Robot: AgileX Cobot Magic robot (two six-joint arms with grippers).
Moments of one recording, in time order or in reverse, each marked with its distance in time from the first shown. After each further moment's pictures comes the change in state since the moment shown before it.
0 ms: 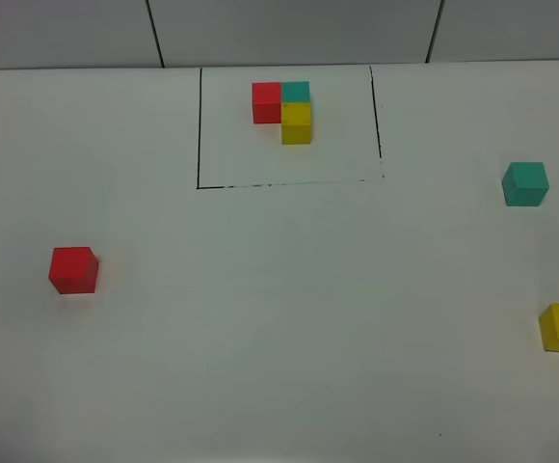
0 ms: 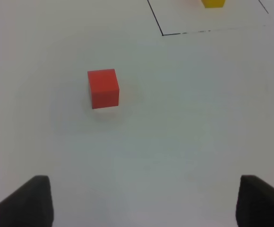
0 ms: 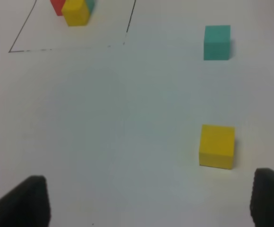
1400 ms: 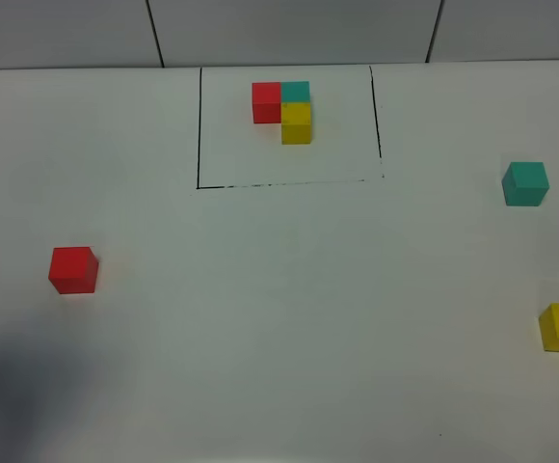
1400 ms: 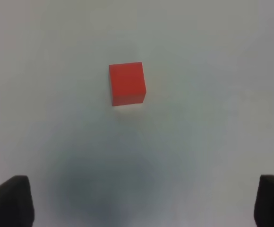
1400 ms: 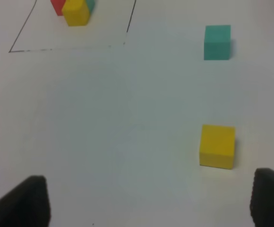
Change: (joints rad) left arm 0.000 0.787 -0.212 0.043 -0.219 -0.017; right arm 0.000 0.000 0.000 0.001 0.000 0.000
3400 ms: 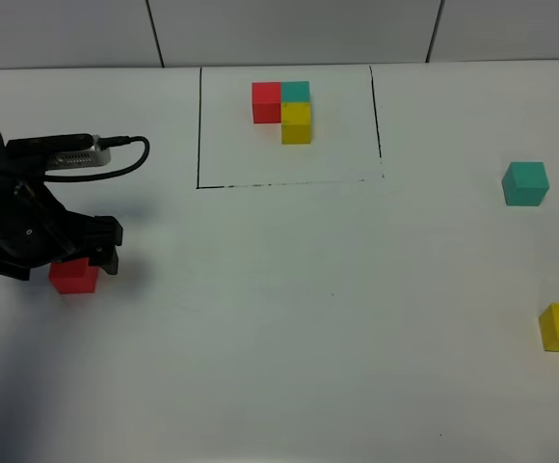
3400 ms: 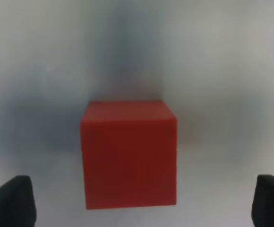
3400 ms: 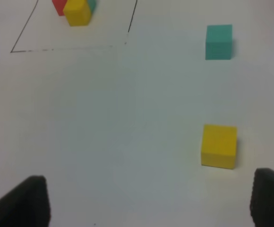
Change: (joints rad) left arm -0.102 0.988 -0.234 0.100 -0.275 -0.220; right arm 0.000 0.000 0.000 0.005 0.000 0.000
